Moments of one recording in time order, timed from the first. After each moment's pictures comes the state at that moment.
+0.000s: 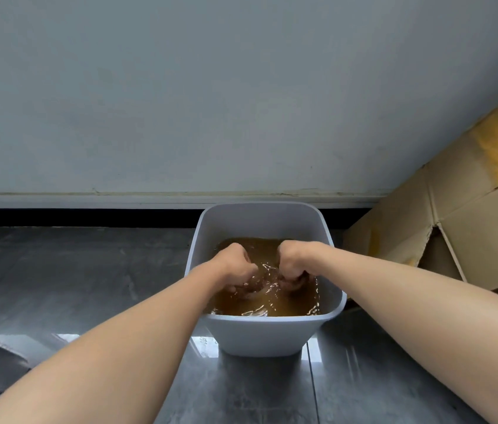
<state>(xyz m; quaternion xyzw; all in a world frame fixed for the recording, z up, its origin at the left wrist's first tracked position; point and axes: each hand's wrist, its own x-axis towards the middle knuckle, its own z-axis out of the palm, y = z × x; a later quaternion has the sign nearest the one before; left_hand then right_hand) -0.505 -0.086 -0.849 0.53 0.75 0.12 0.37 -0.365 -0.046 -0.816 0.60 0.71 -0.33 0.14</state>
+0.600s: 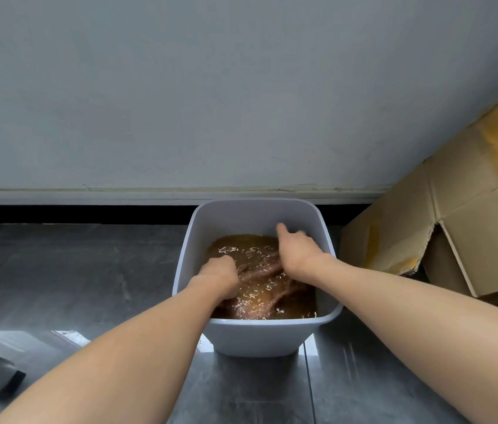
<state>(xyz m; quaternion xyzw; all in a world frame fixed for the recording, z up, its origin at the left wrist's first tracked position) -0.504 -0.090 -0.870 0.53 0.81 -0.03 0.26 -0.355 -0.042 -0.837 0.57 0.80 -0.17 0.04</state>
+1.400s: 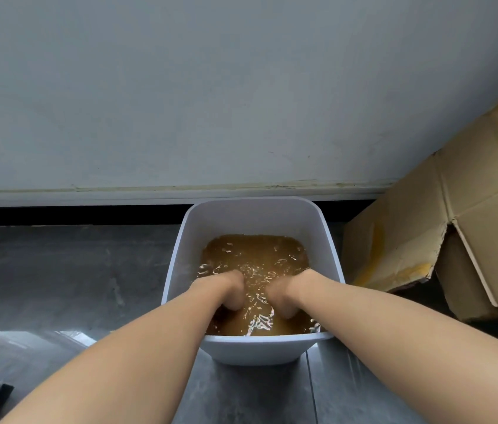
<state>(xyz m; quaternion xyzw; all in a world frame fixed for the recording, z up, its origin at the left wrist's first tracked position) -0.494 -0.075 -0.874 0.56 0.74 -0.17 0.33 -0.369 -0.047 -0.872 0.39 0.83 -0.18 0.36</state>
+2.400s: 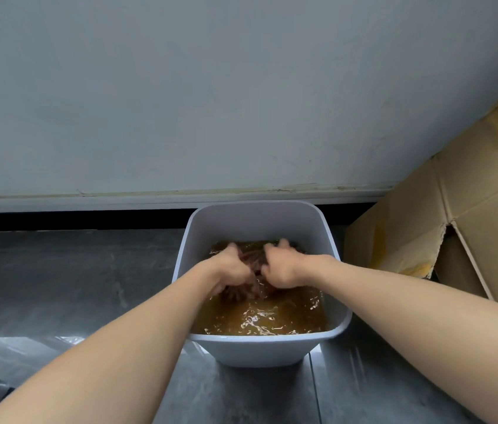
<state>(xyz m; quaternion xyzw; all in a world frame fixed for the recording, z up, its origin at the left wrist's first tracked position) -0.504 -0.063 -0.865 0.42 0.75 0.16 0.49 -0.371 -0.027 -0.855 0.52 0.81 -0.25 0.11</state>
